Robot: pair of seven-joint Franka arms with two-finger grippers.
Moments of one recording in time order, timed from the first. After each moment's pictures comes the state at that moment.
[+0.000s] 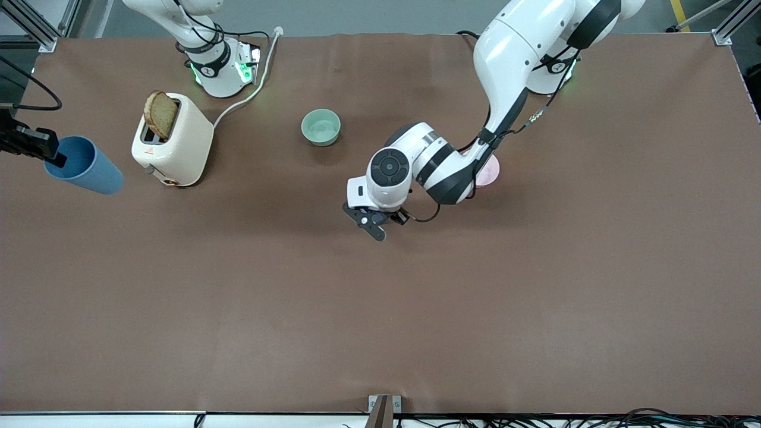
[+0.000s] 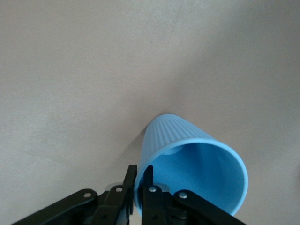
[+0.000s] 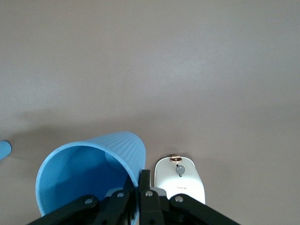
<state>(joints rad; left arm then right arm) -0.62 0.81 -0.23 -1.34 0.06 2.07 -0.07 -0.07 -0.04 -0.02 -1.60 0.03 1.56 0.03</state>
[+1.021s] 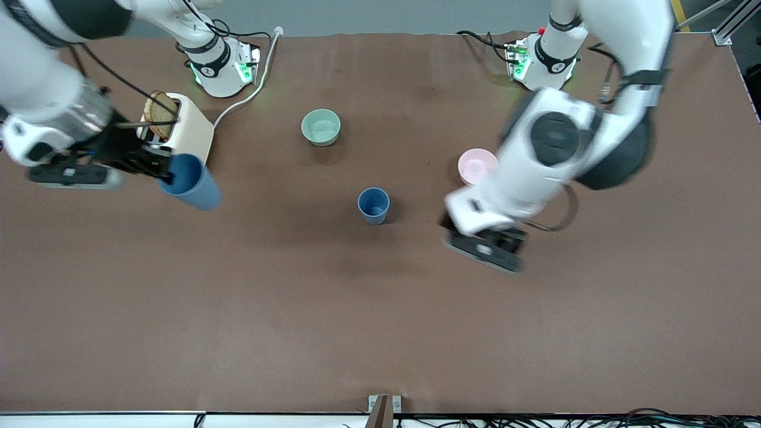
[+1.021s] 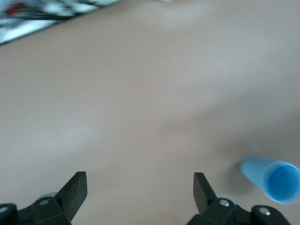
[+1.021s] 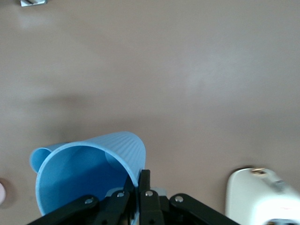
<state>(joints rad) -0.23 0.49 -0.21 -1.29 0.07 1.93 -0.09 0.29 0.04 -0.01 -1.65 0.10 1.75 0.39</state>
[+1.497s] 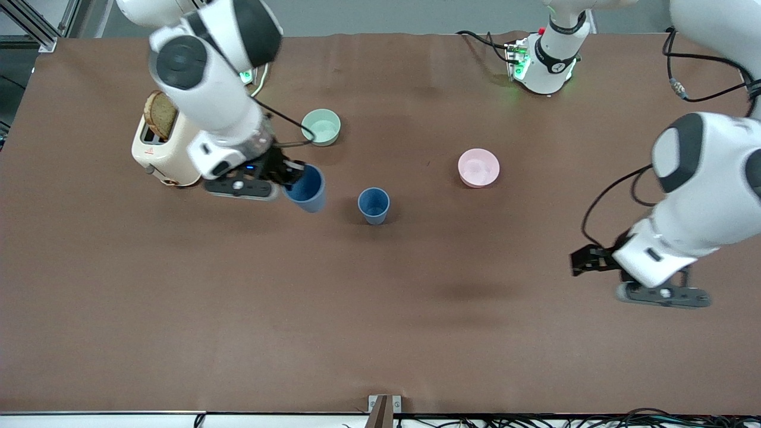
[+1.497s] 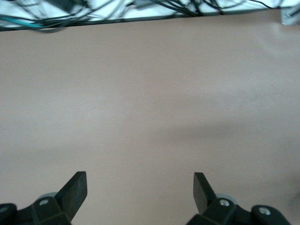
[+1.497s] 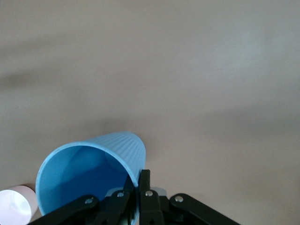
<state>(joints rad) 0.03 0.45 -0.22 -1.29 0.07 1.86 -0.09 0.58 0.22 0.00 -1.67 0.10 1.96 0.71</state>
